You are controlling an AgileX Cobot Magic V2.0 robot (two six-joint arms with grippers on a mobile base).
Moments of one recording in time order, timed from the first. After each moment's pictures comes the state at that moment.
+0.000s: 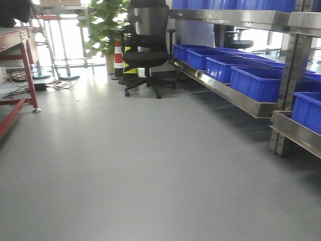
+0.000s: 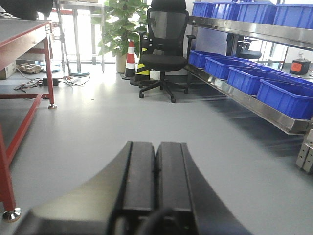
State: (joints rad) left arm -0.07 -0.01 0.03 0.00 0.01 -0.04; right arm 0.24 -0.01 -0.50 -0.12 0.61 0.18
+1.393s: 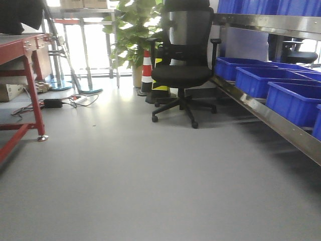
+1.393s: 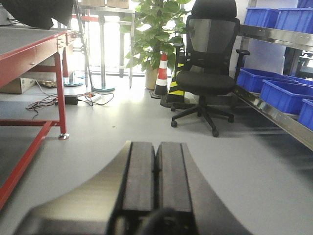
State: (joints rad) left arm -0.07 -0.01 0.03 0.00 0.01 -0.04; right arm 0.24 -0.01 -0.50 -0.12 0.61 0.18
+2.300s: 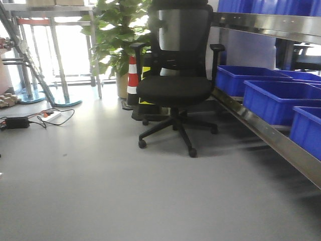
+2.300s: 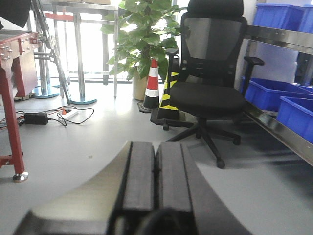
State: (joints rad) left arm -0.07 -0.01 0.03 0.00 0.01 -0.04; right arm 0.24 -0.01 -0.50 -0.12 0.61 0.18
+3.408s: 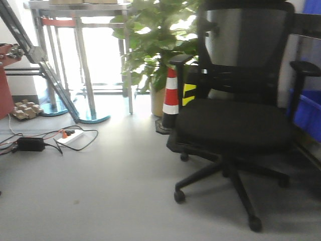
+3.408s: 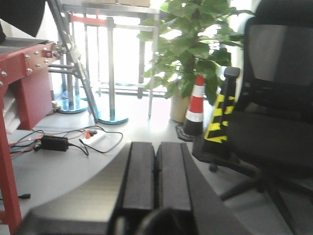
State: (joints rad) left arm -0.07 -0.01 0.03 0.00 0.01 -0.04; right arm 0.24 -0.01 -0.50 -0.12 0.61 0.18
